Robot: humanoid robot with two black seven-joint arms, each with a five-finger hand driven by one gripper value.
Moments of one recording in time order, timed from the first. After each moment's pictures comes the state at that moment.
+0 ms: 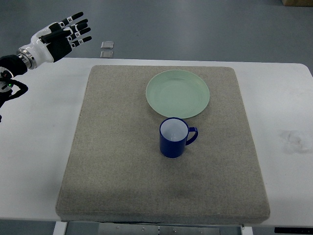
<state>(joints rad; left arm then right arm) -0.89 0.50 -0.77 -0.72 0.03 -0.40 0.07 0.00 0.00 0.06 0.09 0.01 0.16 0.23</state>
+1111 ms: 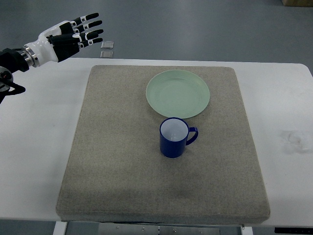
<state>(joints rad) -0.93 0.49 -0.77 -0.68 0.26 -0.61 0.02 0.00 0.00 0.06 0.09 0.01 0.16 0.23</state>
